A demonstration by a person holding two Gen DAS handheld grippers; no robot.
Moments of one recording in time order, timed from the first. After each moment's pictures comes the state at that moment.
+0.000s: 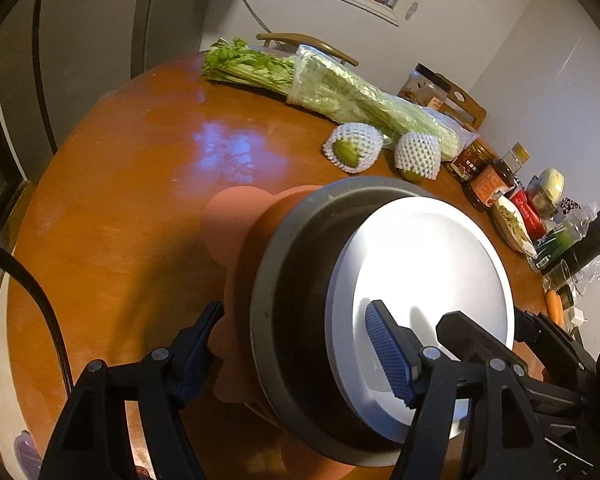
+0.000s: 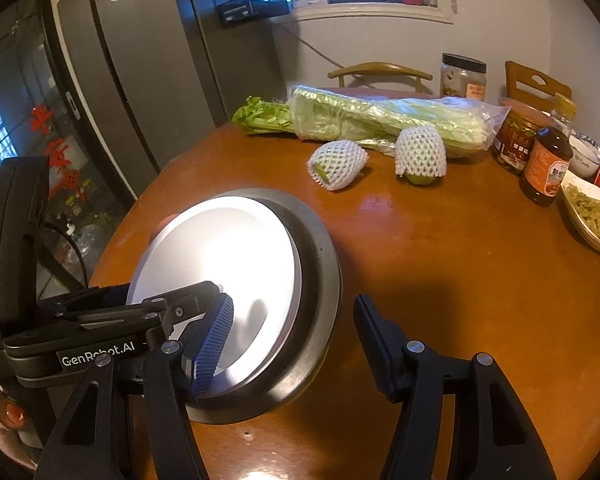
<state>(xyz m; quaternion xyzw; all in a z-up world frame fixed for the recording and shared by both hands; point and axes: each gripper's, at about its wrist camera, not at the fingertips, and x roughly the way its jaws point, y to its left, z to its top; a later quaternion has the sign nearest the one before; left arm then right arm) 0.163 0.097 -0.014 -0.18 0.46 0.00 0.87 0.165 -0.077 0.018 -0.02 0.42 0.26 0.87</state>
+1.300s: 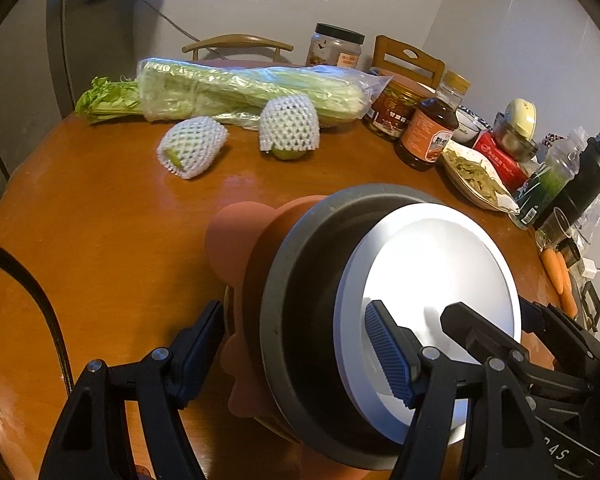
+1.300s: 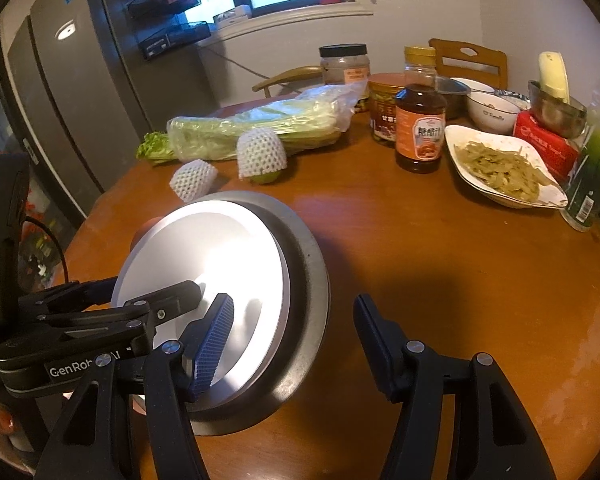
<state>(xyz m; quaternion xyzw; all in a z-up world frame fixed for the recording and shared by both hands) 0.208 -0.049 -0.004 -0.08 0.47 -0.04 0.88 0.187 -0.226 0.012 0.03 0.42 0.19 0.89</state>
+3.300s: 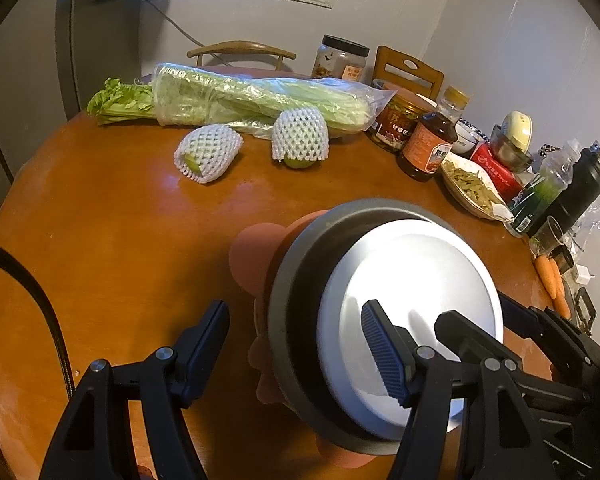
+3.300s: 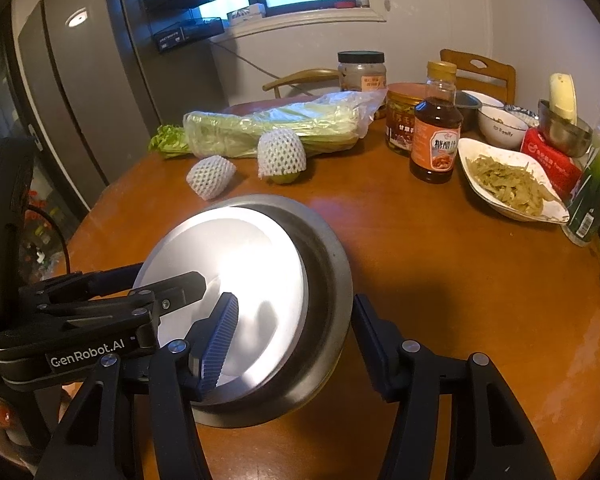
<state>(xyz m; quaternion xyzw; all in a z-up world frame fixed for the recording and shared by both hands) 0.196 -0.033 0.004 -0.10 0.45 -0.05 0.88 0.181 -0.205 0.020 0.00 0.41 0.19 0.89</state>
